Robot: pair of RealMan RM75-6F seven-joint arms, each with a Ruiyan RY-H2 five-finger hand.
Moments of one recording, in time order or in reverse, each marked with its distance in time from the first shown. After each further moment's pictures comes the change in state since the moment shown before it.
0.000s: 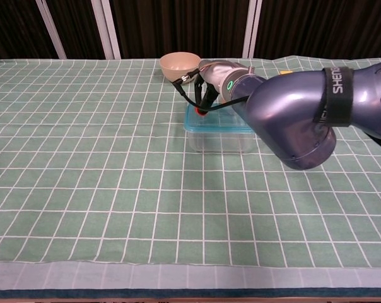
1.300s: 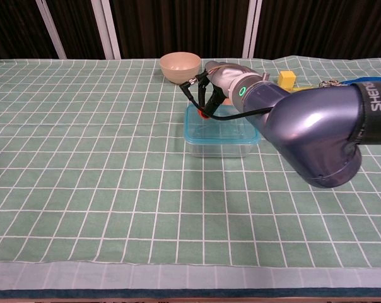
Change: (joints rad) left arm 0.001 -0.006 0.003 0.007 0.017 0.015 0.007; right arm -0.092 0.032 -0.023 -0.141 -0.084 0.075 0.069
